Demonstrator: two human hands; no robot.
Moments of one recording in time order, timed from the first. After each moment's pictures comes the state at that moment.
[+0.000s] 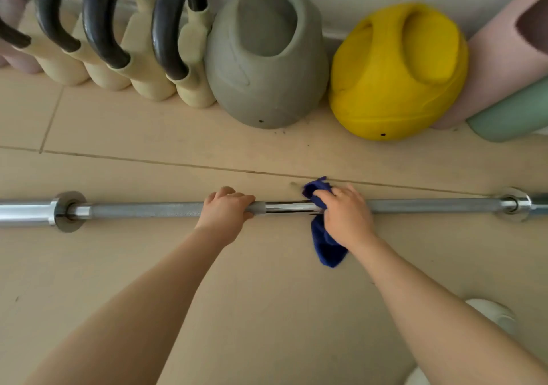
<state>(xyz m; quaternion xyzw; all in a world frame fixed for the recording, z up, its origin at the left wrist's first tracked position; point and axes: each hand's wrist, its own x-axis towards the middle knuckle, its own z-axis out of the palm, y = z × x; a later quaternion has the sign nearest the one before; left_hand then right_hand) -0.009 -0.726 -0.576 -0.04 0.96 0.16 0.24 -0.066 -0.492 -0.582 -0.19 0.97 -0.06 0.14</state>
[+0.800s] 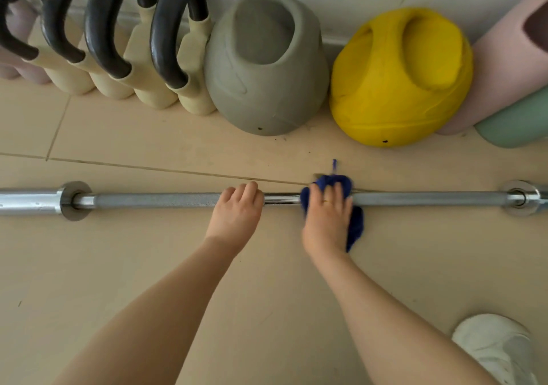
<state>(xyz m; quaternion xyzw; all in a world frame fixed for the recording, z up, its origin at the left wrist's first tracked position) -0.017 -0.701 -0.565 0.06 1.00 -0.01 0.05 -0.049 -0.545 -0.589 -0.05 0.99 -0.09 0.11</state>
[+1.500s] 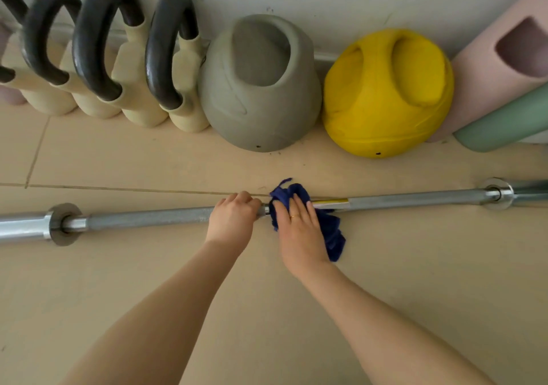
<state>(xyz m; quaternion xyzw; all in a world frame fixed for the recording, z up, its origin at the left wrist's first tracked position) -0.043 -0.722 -0.577 -0.01 0.98 0.13 0.13 -0.040 -0.579 -0.584 -0.21 0.97 -0.08 0.12</state>
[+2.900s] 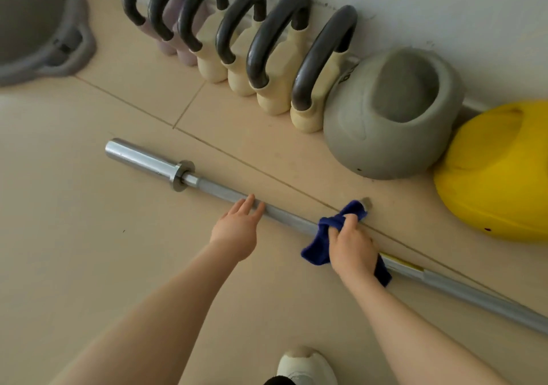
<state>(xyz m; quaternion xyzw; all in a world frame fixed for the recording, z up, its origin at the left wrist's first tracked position) 0.036 -0.794 -0.547 -0.27 0.90 0.17 0.30 -0.067 -0.612 -0.570 -0.11 0.96 -0.08 0.23</state>
